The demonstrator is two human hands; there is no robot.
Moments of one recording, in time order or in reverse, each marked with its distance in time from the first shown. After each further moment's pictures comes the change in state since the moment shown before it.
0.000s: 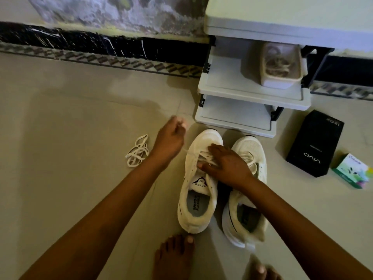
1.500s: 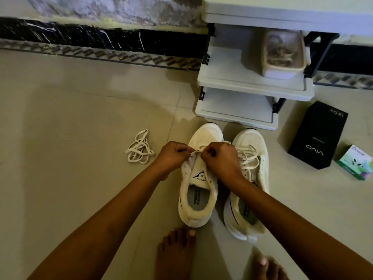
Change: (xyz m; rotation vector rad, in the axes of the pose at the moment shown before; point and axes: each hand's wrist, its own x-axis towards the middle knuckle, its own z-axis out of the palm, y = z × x) left_hand -0.015 -0.049 0.012 0.043 -0.254 -0.271; right_hand 0.003 -0.023 0.017 0.392 0.328 0.103
